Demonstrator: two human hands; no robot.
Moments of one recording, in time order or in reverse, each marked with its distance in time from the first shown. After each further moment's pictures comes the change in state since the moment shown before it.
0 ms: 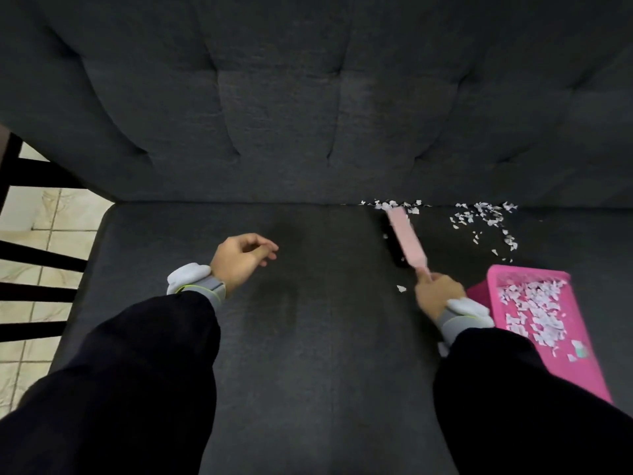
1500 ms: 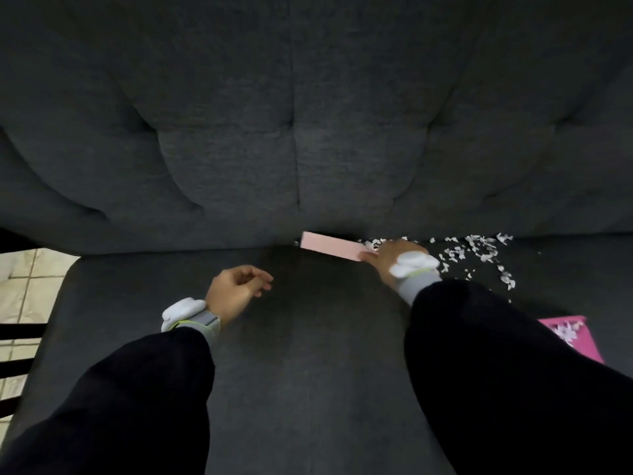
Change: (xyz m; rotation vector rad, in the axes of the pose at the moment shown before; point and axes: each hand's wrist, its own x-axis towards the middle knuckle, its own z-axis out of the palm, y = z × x) left_hand 0.062 0.024 0.038 0.022 -0.011 -0.050; right_hand 0.096 -0.099 -0.045 -0.433 -0.051 -0.436
